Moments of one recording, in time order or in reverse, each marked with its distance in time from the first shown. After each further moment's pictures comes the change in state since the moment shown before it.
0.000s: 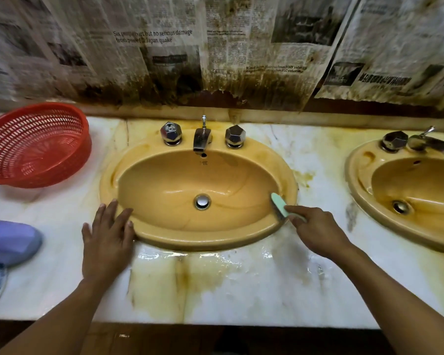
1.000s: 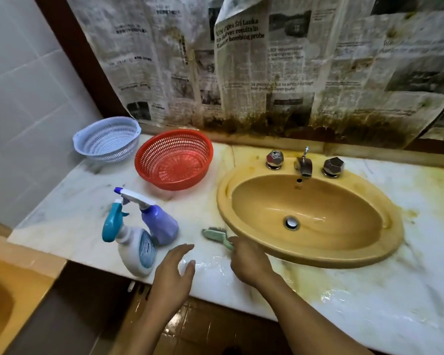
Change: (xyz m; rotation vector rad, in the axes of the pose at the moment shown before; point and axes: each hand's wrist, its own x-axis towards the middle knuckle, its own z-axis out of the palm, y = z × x) left_hand -0.097 -0.081 -0.137 -0.520 -0.020 -0.212; right_hand -0.096 -0.289 0.236 -0.125 -0.213 -0.430
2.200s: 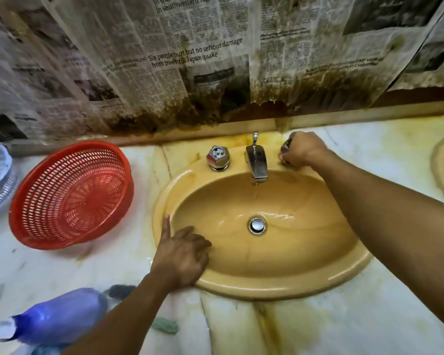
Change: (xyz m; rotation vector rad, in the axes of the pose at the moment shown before) left_hand 0.208 0.055 0.150 0.985 -0.644 0.539; right_hand 0.213 0.222 -0.249 -0.190 0.227 0.528
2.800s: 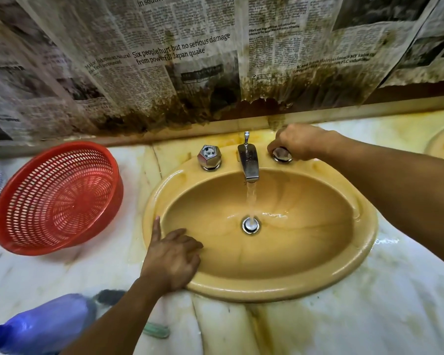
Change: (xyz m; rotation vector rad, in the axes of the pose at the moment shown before) left_hand 0.002 -0.004 0.012 -0.046 0.101 0.003; right_hand 0.002 0.011 -0.039 -0.568 -0.171 -0.615
